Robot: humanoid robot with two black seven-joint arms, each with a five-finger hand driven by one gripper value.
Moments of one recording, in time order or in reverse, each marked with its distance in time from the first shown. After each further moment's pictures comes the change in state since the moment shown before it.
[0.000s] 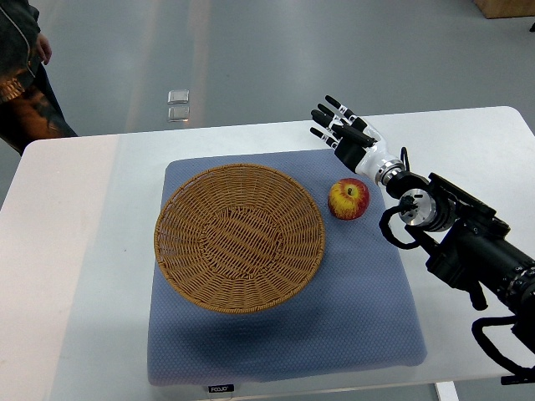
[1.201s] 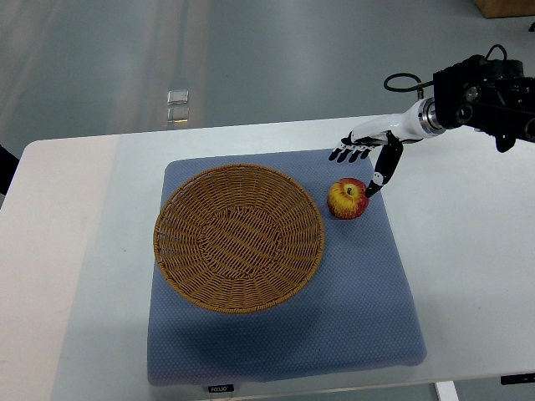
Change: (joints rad) left arm -0.001 0.000 0.003 -0.007 0.002 -0.013 0.000; right arm 0.716 -0.408 -1.312 0.367 -0.555 0.164 -0.041
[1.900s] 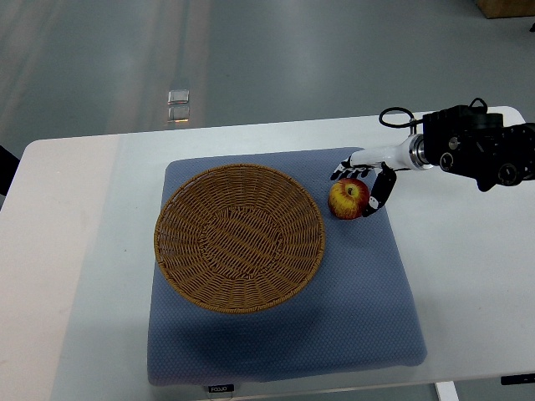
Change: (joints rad) left arm 0.000 0.000 0.002 0.002 -0.001 0.000 0.000; right arm -0.129 0.058 -0.026 -0.038 -0.043 -0.171 0.002
